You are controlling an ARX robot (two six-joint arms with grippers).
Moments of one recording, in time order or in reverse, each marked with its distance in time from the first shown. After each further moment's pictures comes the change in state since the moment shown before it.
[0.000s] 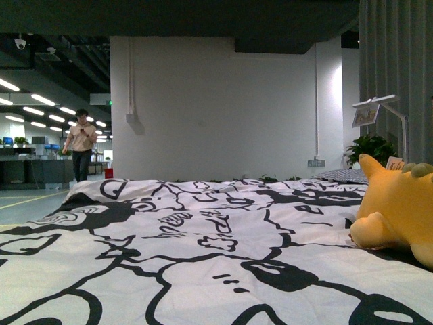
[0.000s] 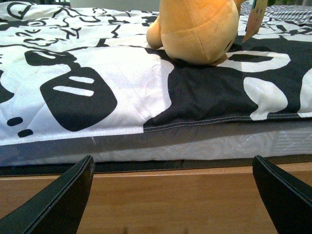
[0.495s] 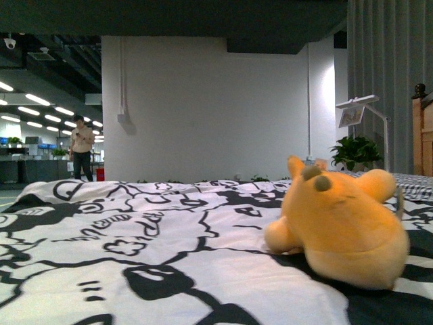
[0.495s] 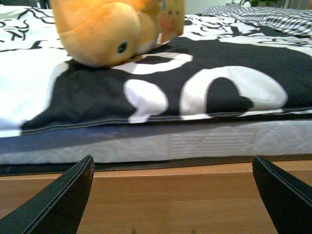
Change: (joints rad) left arm -0.001 0.000 0.000 0.000 0.000 0.000; right arm 0.000 0.000 0.000 0.001 0.004 0.000
